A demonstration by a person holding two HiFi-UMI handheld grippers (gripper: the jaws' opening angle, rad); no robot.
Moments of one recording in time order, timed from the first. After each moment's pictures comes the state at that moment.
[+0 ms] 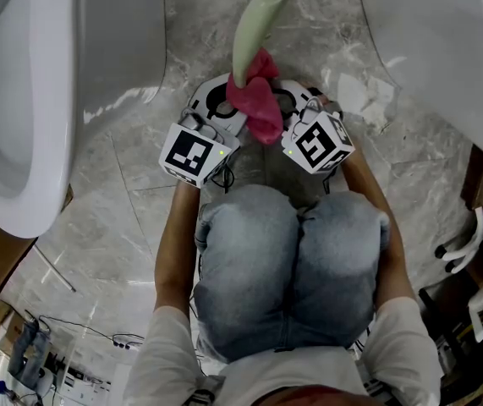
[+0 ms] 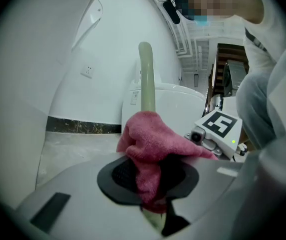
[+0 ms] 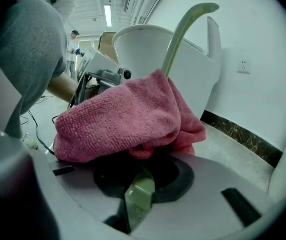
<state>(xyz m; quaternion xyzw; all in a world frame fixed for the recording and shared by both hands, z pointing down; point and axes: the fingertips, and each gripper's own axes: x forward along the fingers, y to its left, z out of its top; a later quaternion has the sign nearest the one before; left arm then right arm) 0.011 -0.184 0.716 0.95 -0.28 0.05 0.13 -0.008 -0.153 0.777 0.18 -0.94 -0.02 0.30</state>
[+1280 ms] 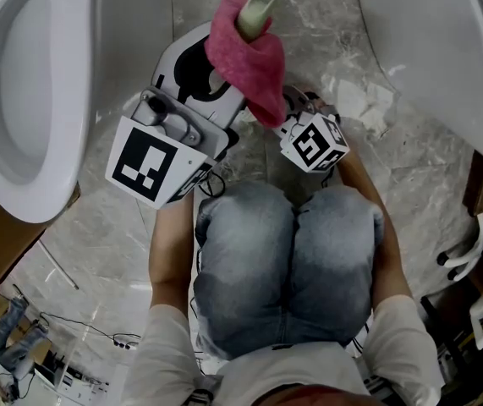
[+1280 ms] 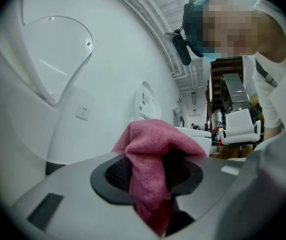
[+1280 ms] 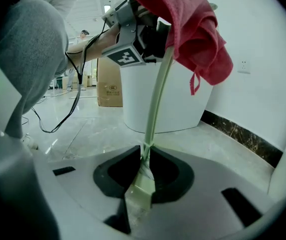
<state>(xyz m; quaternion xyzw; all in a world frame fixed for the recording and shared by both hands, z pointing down) 0.004 -0.232 0.536 0.95 -0.31 -0.06 0.08 -0.006 -0.153 0.777 0.18 -0.94 -0.01 0.30</state>
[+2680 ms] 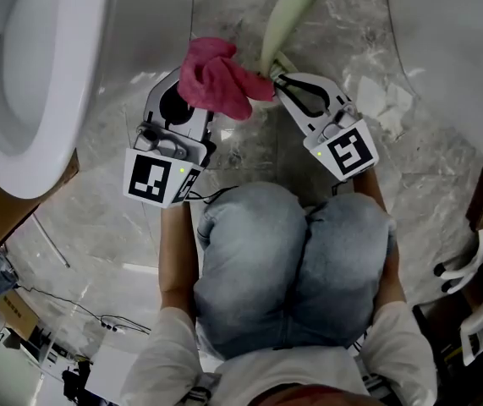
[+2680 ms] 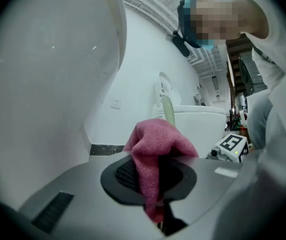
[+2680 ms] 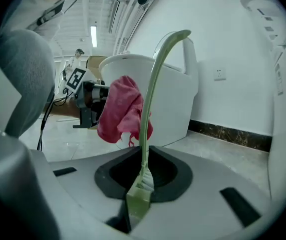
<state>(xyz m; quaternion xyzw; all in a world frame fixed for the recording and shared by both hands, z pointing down) -0.089 -0.185 0.641 0.89 -0.44 0.00 0.08 -0.002 -0.159 0.724 0.25 -0.95 0.01 0.18</state>
